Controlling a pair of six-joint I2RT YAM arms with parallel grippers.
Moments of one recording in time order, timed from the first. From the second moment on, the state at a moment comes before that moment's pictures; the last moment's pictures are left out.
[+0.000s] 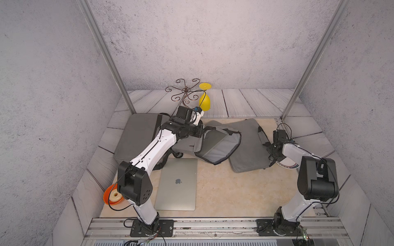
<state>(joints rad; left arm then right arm) -0.46 1.71 1.62 -0.62 0.35 -0.14 -0.07 1.72 1.08 -0.45 0.24 0.88</state>
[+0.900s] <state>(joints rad) -0.48 1.76 1.60 -0.57 0.41 -0.15 -0.03 1.46 1.02 -0.47 -0.15 0.60</state>
